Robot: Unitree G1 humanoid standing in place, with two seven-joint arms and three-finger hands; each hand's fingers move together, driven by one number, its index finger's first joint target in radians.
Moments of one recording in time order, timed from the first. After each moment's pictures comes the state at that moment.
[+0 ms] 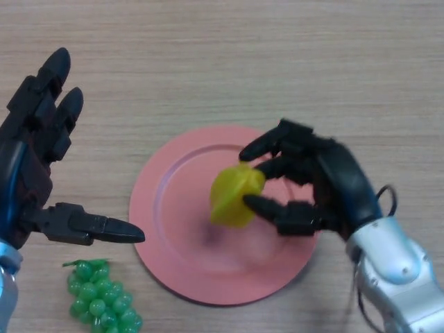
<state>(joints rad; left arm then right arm) 0.01 0.27 0.23 -0.49 -0.22 0.25 -0.22 -0.16 -0.19 0.32 -0.14 0.04 0.19 0.01</state>
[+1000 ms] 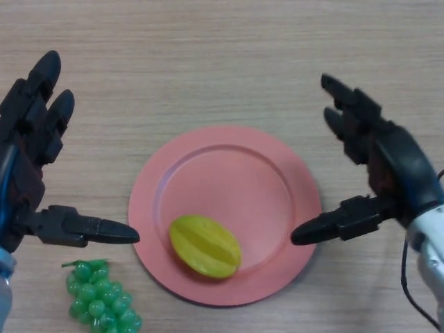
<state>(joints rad) 0.01 0.27 0.24 -0.50 -0.21 0.25 -0.22 -0.14 -0.22 0.05 -0.36 -0.04 0.34 0.21</state>
